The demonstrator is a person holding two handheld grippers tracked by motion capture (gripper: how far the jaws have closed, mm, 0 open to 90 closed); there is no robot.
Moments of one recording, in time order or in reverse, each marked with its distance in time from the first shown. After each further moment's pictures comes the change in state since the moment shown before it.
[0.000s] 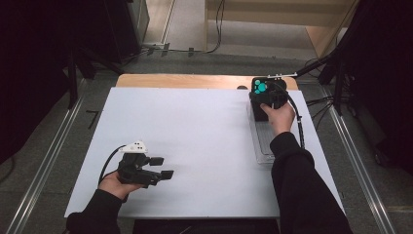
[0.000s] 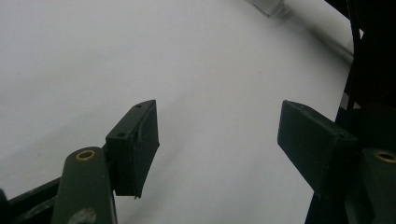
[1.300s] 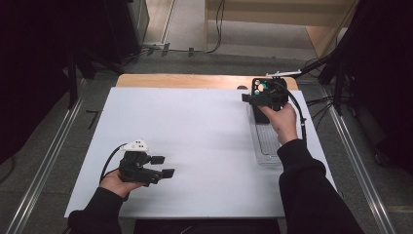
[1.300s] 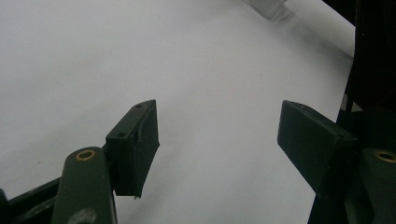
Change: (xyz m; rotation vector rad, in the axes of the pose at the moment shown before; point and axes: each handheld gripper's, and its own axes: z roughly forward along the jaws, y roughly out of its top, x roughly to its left) left arm 0.002 0.004 0.002 0.001 -0.002 -0.001; right arm 0.038 0.004 -0.057 -0.019 0.230 -0.073
